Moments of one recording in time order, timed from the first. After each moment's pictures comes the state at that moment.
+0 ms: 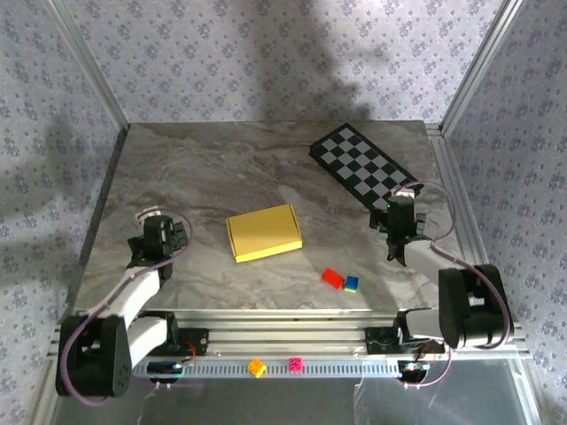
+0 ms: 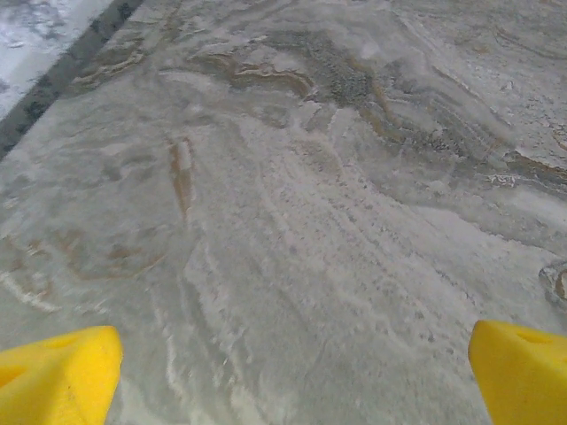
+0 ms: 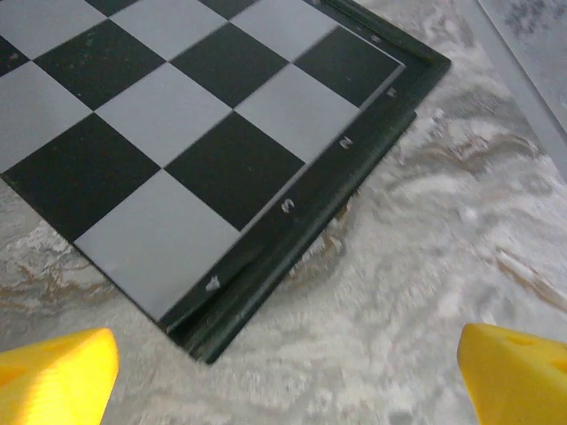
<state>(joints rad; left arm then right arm) -0.04 1.08 0.33 0.06 -0.40 -0.23 0.10 1.34 0.47 0.21 0.31 0.08</state>
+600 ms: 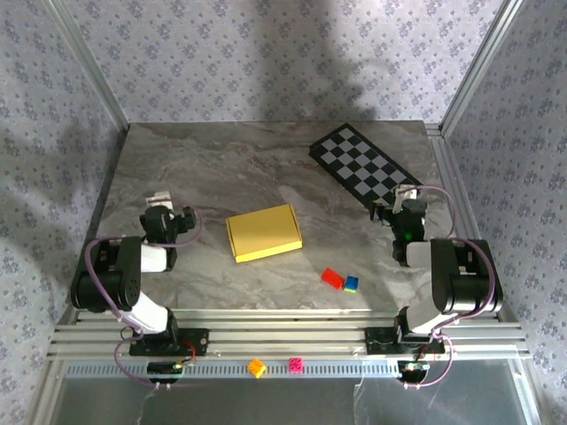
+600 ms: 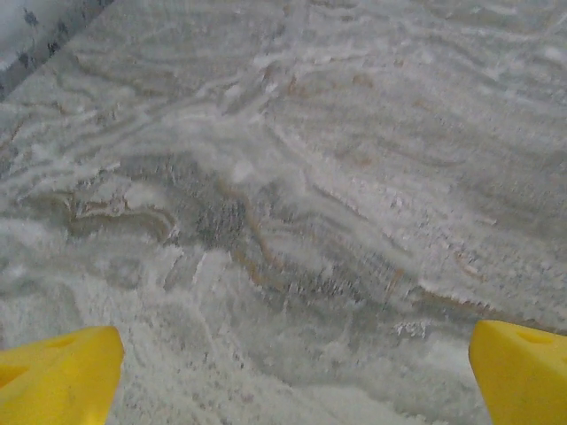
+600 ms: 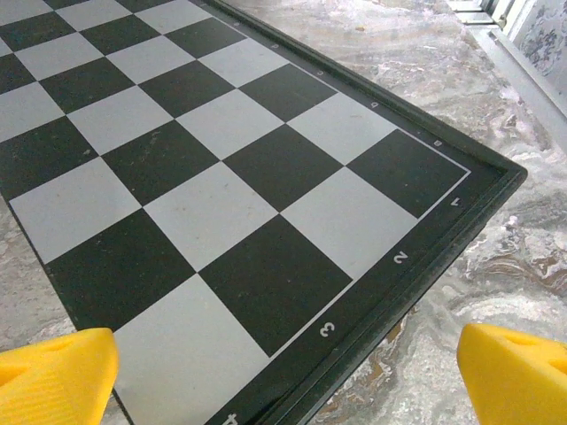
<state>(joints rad) 0.02 1.54 0.36 0.73 -0.17 -0.10 -0.02 1.51 0.39 0.68 0.06 -0.02</state>
